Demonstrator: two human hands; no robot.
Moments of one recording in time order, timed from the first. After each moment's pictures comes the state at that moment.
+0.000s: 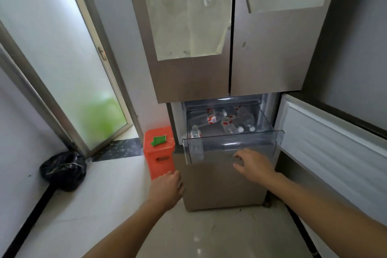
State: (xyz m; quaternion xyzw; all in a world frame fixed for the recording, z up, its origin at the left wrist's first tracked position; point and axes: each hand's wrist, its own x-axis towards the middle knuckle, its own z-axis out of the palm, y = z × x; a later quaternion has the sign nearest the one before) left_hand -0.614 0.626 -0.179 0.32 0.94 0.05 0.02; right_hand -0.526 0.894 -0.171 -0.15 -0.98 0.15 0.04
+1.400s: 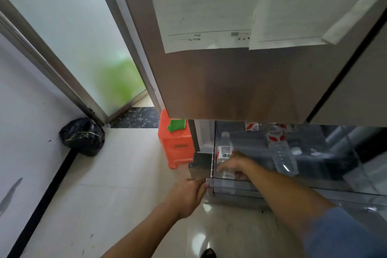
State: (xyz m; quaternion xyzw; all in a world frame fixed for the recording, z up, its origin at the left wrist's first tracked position) left_hand -0.830 0.701 -0.240 0.33 0.92 0.15 0.15; right_hand -0.873 0.916 -0.292 -0.27 -0.83 0.37 -0.33
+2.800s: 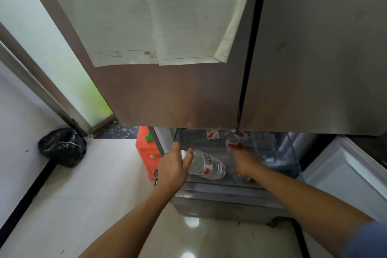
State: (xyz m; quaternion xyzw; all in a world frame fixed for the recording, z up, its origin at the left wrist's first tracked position) left_hand -0.822 0.840 -0.208 0.13 0.93 0.33 -0.04; right_hand -0.811 1.077 -0.265 -0.10 -0.96 0.16 -0.19
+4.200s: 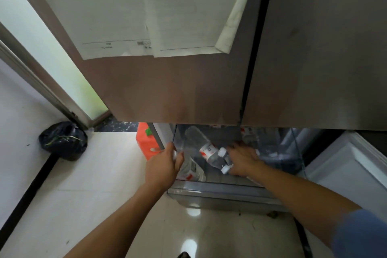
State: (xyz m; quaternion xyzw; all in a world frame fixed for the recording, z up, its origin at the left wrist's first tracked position) left_hand -0.834 0.810 -0.218 0.17 0.96 0.20 -0.04; right_hand -0.809 1.067 -0.277 -0.02 -0.99 0.06 -0.15
